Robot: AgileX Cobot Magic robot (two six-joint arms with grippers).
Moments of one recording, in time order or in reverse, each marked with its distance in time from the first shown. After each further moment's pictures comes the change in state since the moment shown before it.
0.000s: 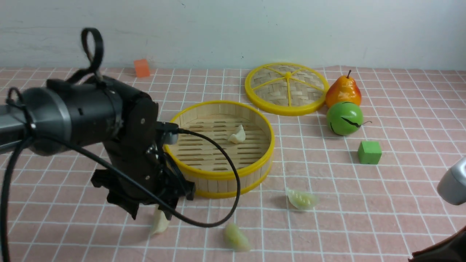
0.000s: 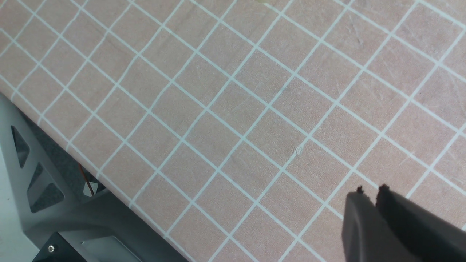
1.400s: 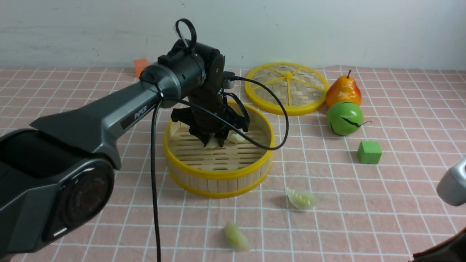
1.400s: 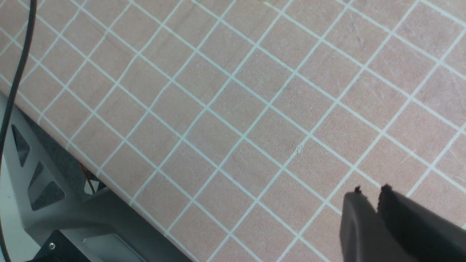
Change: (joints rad) right arm 0.001 0.003 0.000 -0.001 0.012 0.002; left arm 0.000 0.588 -0.982 0.001 0.193 0.084
